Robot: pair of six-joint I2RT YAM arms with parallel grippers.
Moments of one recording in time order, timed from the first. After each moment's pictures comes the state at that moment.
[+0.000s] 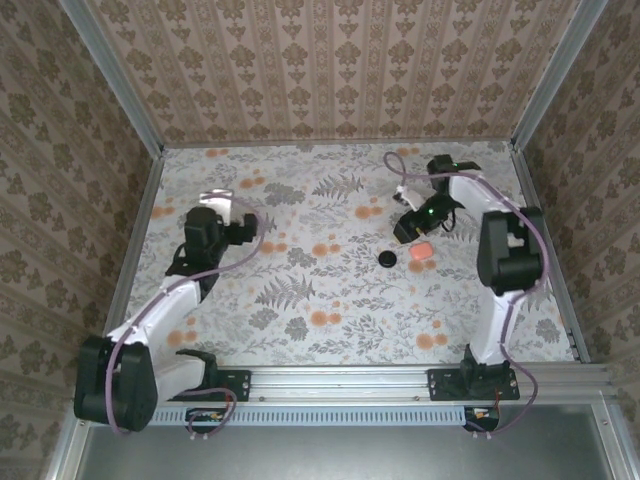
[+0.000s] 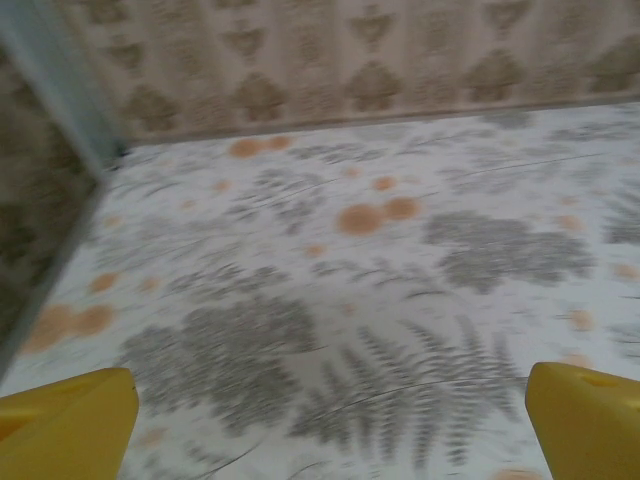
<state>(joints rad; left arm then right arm) -0.20 1.09 0.52 0.20 -0.20 0.02 0.02 1.79 1.32 -0.87 -0.50 -0.48</state>
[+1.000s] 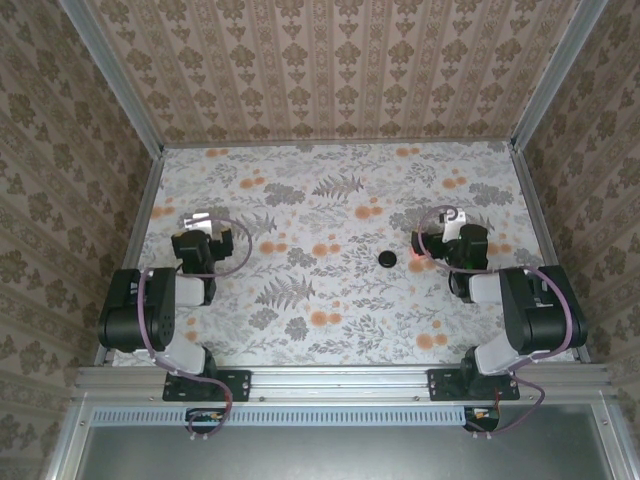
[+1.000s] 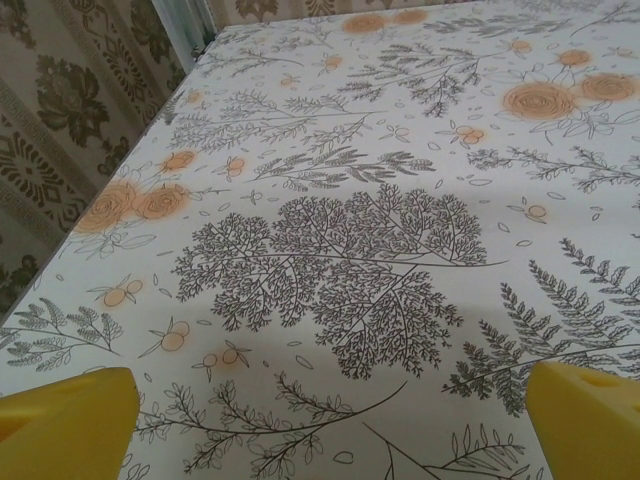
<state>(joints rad) -0.04 1.55 0.36 0.79 -0.21 0.06 -0.02 1.53 0.38 0.74 -0.14 -0.01</state>
